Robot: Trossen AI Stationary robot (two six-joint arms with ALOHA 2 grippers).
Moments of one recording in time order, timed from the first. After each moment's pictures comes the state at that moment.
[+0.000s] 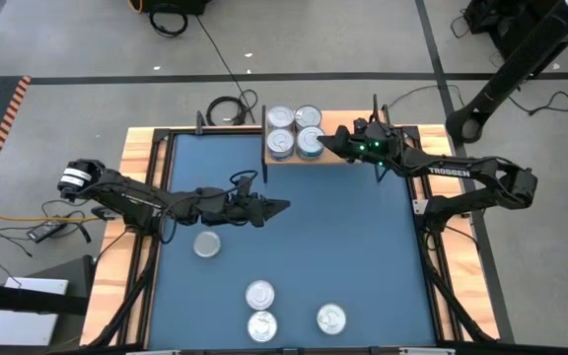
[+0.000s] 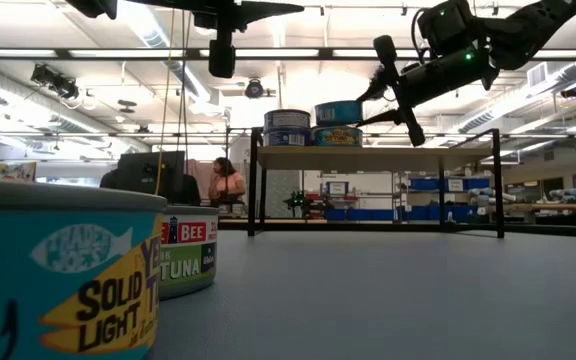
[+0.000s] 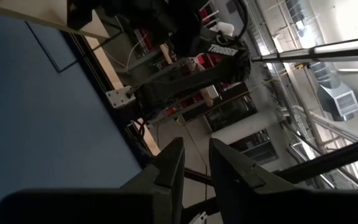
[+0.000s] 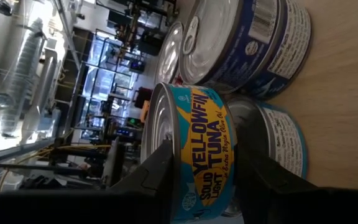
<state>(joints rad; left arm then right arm) -0.16 1.38 0.80 0.60 -0.34 -1.08 -0.53 1.24 0.66 0.34 -0.05 1.23</state>
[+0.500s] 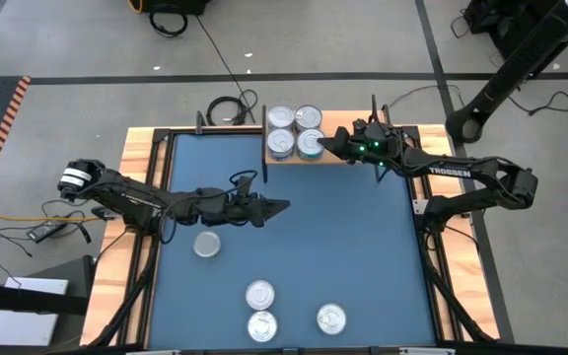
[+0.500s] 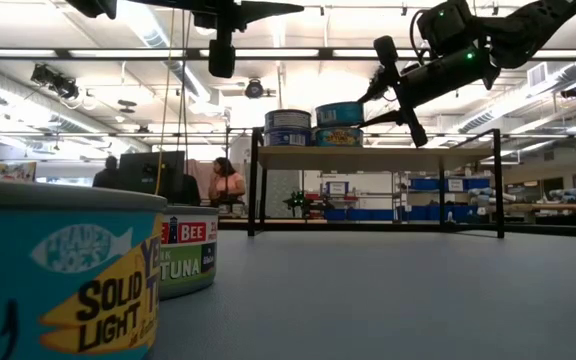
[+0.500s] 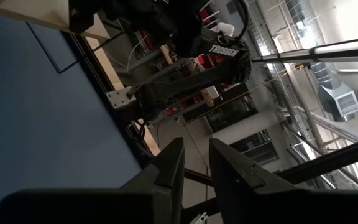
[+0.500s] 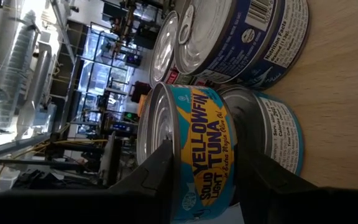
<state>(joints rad) -0.16 1.38 0.80 0.60 -0.35 -1.08 -0.54 1.24 0.66 0.29 -0.06 1.22</state>
